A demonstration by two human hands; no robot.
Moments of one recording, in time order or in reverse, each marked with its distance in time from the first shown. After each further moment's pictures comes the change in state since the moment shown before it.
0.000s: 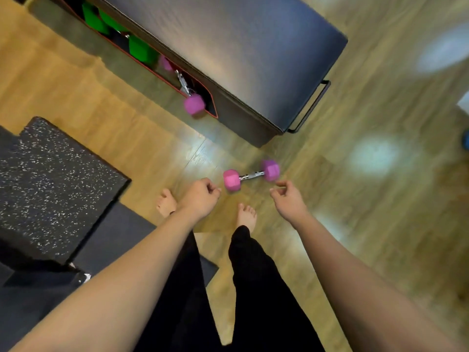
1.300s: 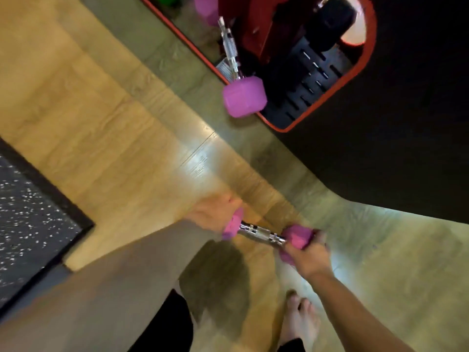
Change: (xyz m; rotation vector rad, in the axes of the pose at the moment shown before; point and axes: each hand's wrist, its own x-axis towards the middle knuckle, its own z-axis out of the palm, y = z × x) left_hand 0.421 -0.193 0.098 0.672 -0.304 0.539; right_hand 0.329 0.101 0.257 -0.303 0.139 0.194
